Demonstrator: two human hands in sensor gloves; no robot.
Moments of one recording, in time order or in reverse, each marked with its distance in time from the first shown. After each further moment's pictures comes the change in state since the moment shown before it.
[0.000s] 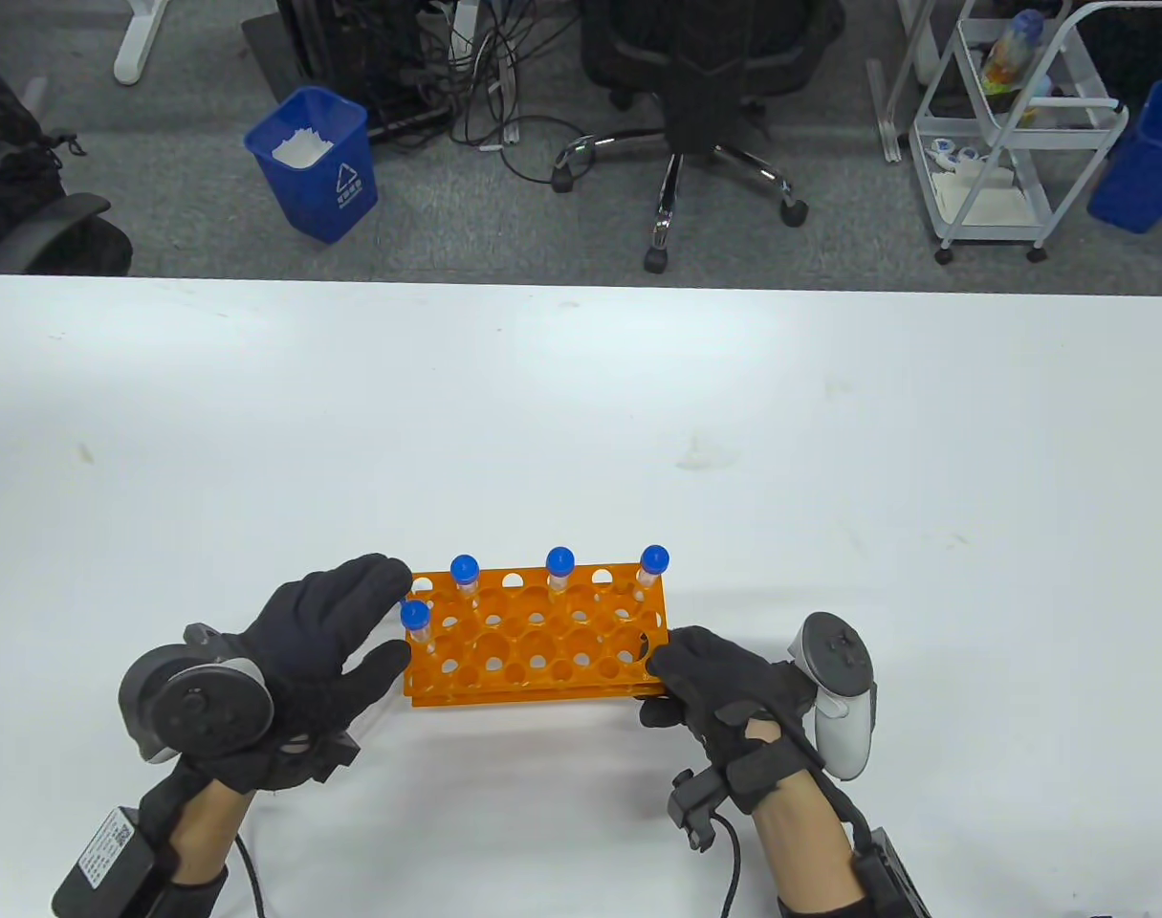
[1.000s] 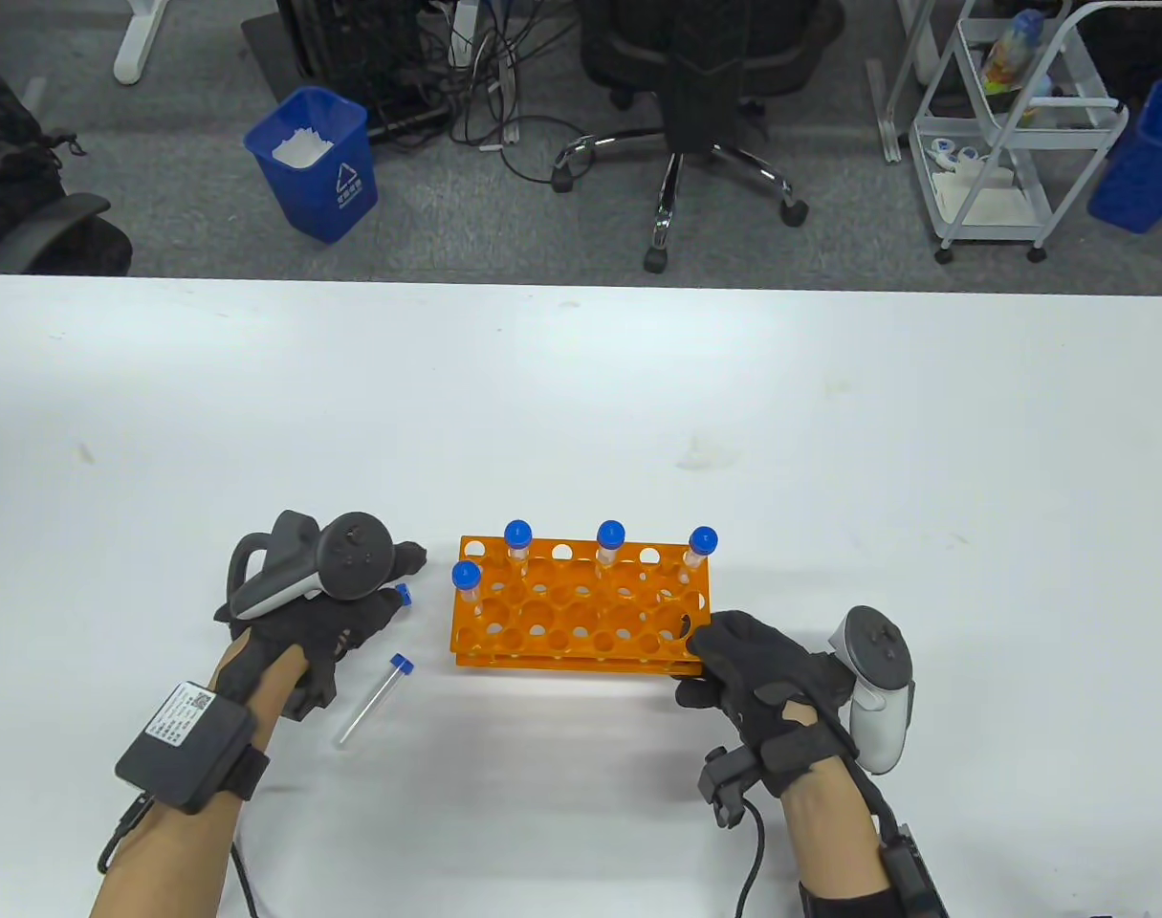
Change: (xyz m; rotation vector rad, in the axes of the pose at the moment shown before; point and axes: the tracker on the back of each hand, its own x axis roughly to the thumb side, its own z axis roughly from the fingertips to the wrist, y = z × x) left_hand -0.084 -0.088 -0.055 -0.707 0.356 -0.403; right_hand -0.001 -0.033 0.000 -0.088 0.012 -0.047
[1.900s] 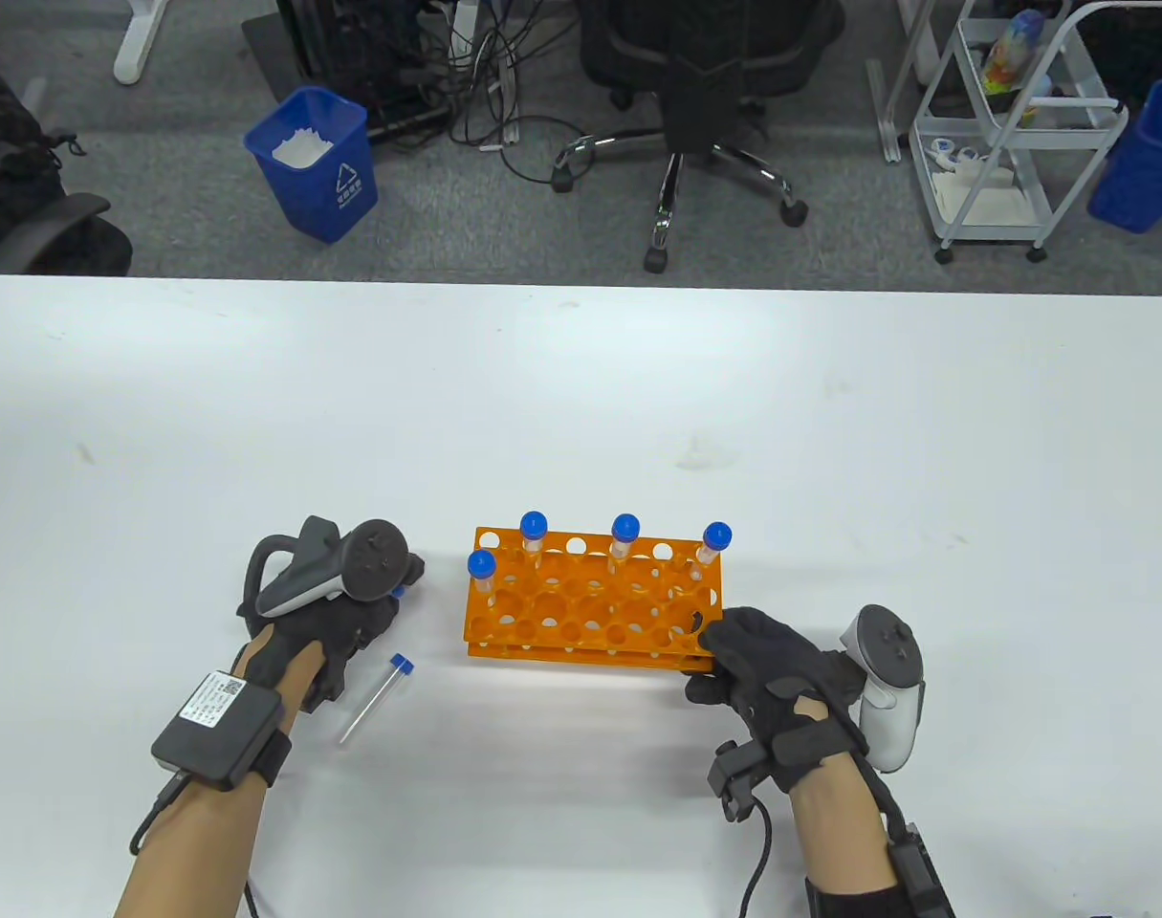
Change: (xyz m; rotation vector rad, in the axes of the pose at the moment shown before) left_hand -0.015 -0.020 -0.011 0.070 0.028 0.011; right_hand 0.001 -0.007 0.000 -0.019 0.008 -0.014
